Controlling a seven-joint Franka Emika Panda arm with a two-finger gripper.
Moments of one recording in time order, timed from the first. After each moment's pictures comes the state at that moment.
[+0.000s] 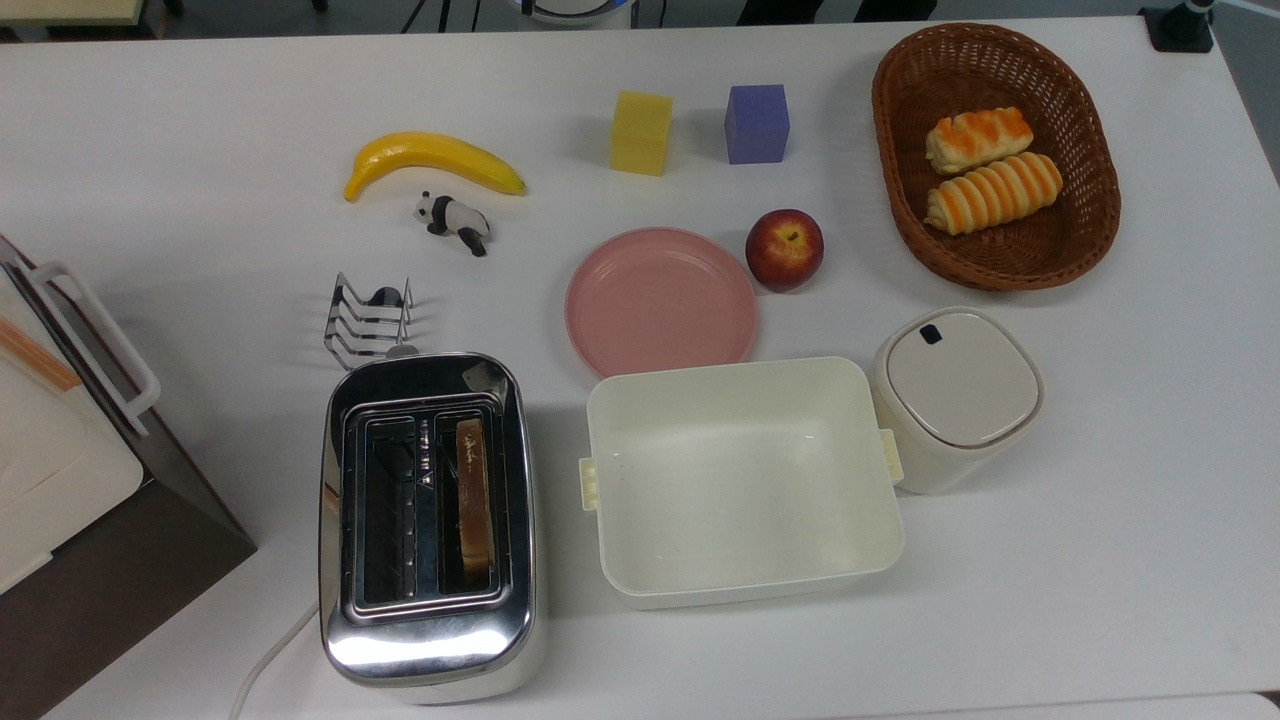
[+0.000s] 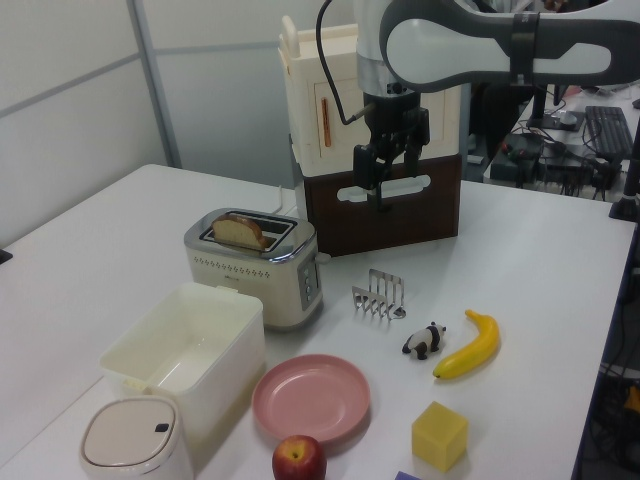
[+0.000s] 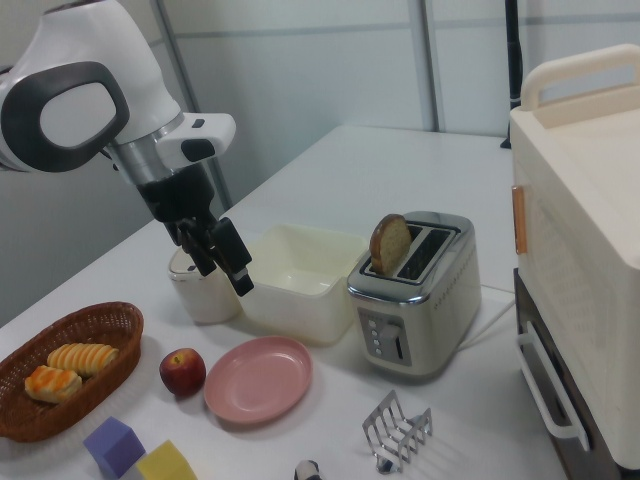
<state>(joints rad) 0.03 -0.08 -0.03 -1.63 -0.13 1.62 0.16</state>
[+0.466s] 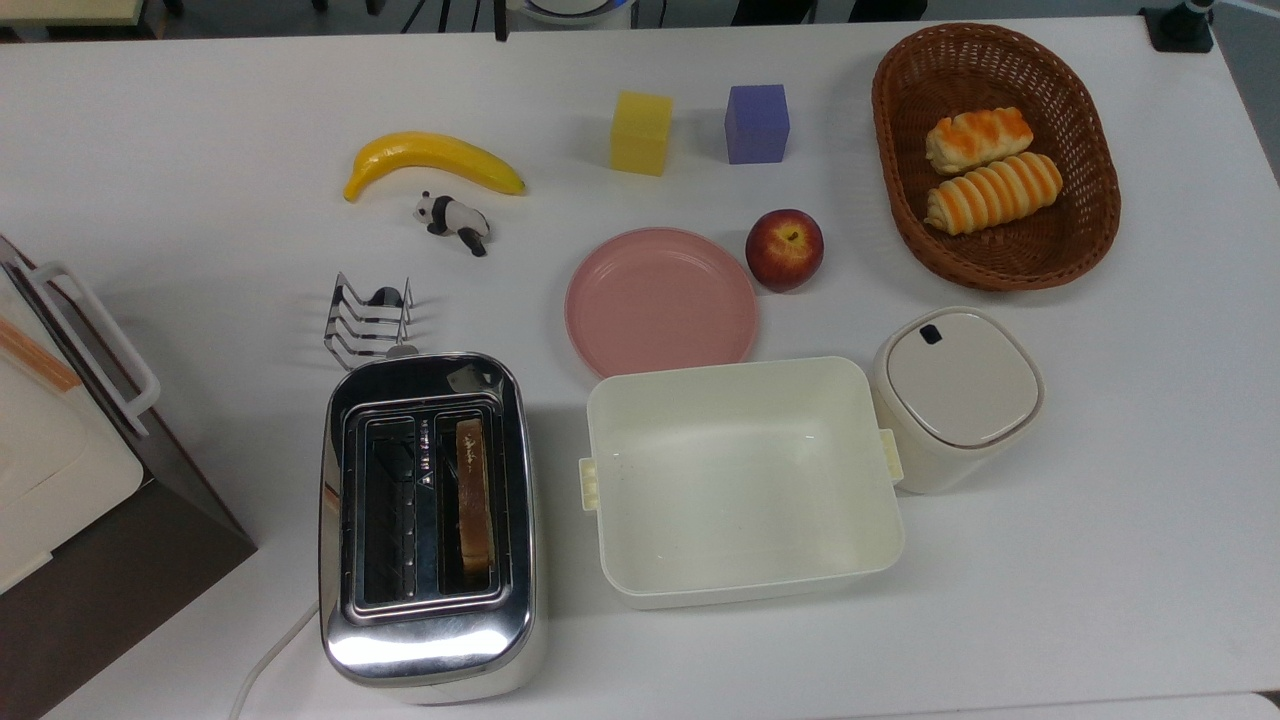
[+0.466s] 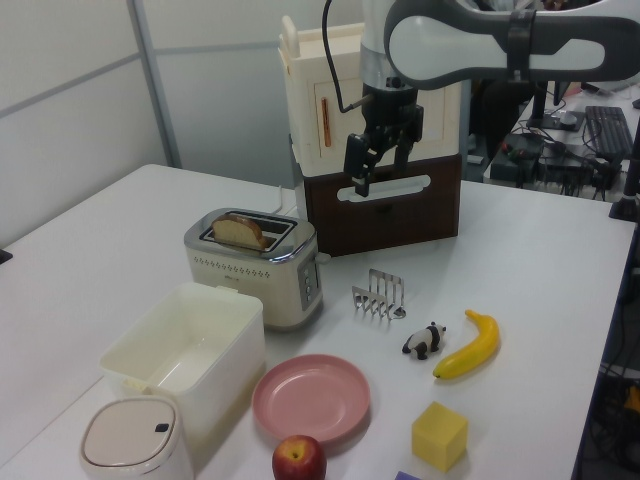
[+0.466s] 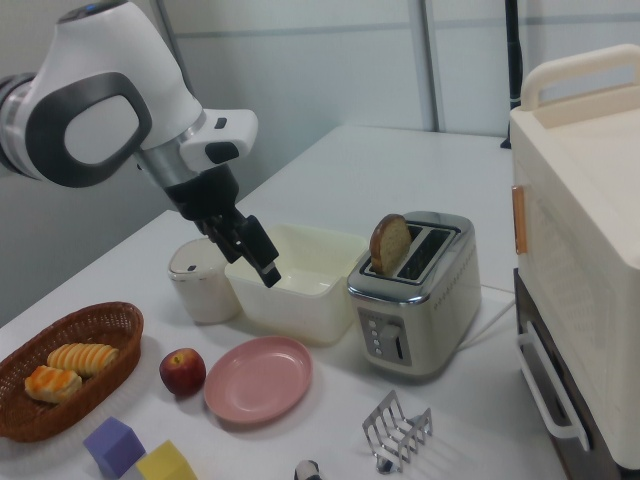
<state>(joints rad) 0.03 -0.07 -0.08 -1.65 -0.09 1.76 0.16</state>
